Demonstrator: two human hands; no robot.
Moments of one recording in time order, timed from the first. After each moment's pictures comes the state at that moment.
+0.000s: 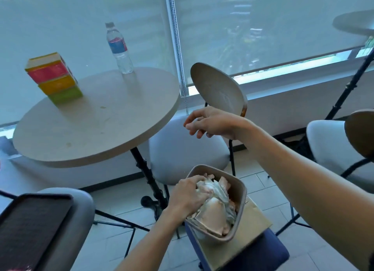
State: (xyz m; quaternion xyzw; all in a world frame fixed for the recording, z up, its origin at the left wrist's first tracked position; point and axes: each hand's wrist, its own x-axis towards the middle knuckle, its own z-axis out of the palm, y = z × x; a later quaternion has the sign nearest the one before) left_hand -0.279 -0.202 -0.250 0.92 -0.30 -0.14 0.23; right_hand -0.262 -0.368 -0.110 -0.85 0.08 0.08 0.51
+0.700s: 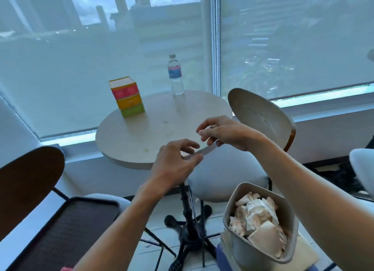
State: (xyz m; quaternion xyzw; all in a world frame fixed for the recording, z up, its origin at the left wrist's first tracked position) left_hand -0.215 -0.057 -0.096 0.88 -0.30 0.01 0.38; right_hand -0.223 -0.249 -0.072 -0.85 0.03 0.01 0.53
